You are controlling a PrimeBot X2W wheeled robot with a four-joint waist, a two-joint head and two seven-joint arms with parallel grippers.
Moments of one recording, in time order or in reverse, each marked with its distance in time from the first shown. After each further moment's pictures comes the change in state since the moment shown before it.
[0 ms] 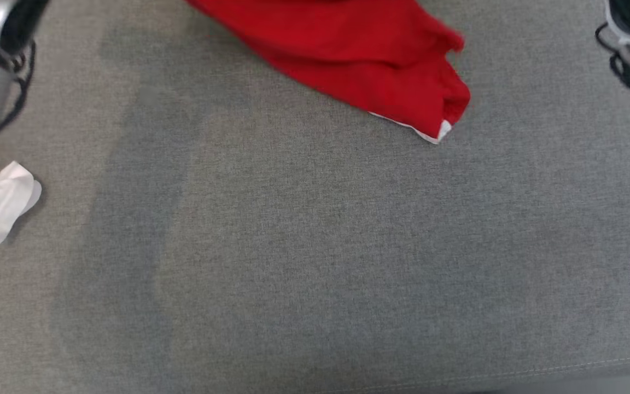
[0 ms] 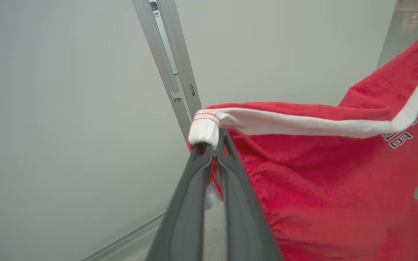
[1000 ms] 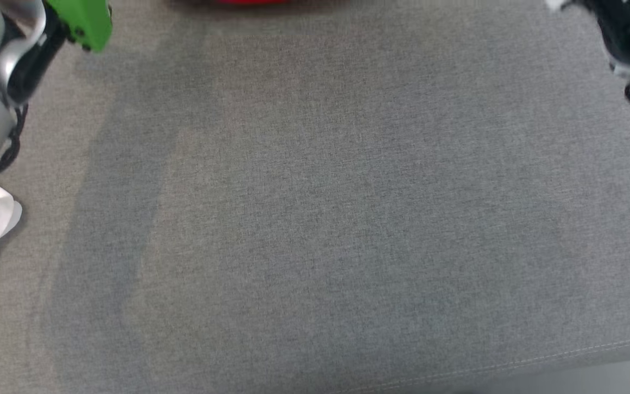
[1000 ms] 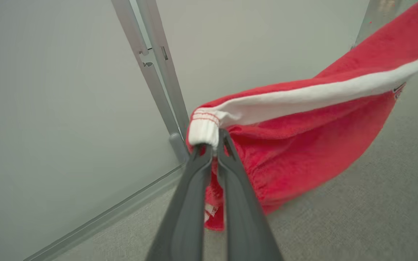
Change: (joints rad) left arm -0.077 0.091 -0.406 0.151 -0.303 0.000 -0.151; right arm -0.120 -0.152 0.387 0.033 0.090 0.000 -0.175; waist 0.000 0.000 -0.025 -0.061
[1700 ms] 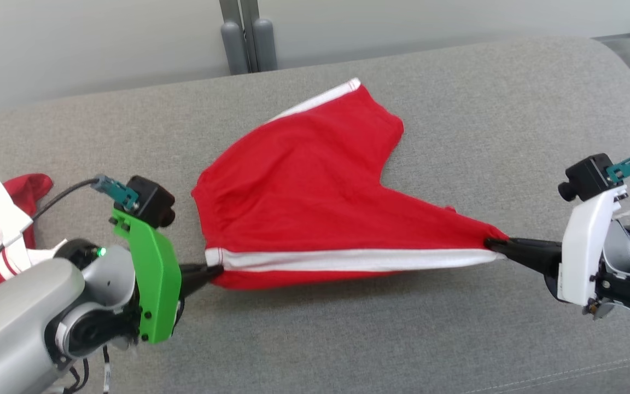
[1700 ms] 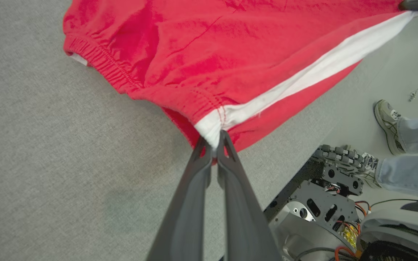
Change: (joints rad) left arm 0.541 0.283 -0.170 -0.630 -0.440 0.107 0.543; right arm 0.557 -0.371 0.273 -0.375 0.366 0.000 0.379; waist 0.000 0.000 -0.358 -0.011
